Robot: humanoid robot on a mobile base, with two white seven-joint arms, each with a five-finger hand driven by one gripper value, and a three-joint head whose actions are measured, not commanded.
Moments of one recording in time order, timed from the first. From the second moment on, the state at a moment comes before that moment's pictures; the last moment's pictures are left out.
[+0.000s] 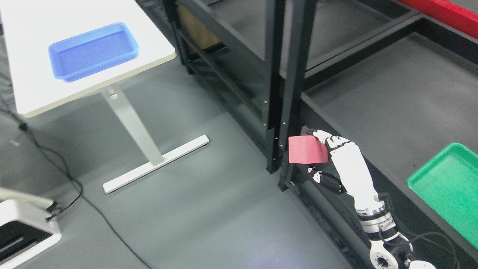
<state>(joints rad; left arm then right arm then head) 0.00 0.00 -0.08 0.00 0.14 0.01 0.18 0.13 -0.11 0.10 -1.62 0.97 -0.58 -0.33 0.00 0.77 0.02</state>
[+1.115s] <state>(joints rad) 0.00 0.00 -0.08 0.00 0.13 0.01 0.18 0.12 -0.08 0.10 -1.63 0.94 -0.40 -0.33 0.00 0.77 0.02</state>
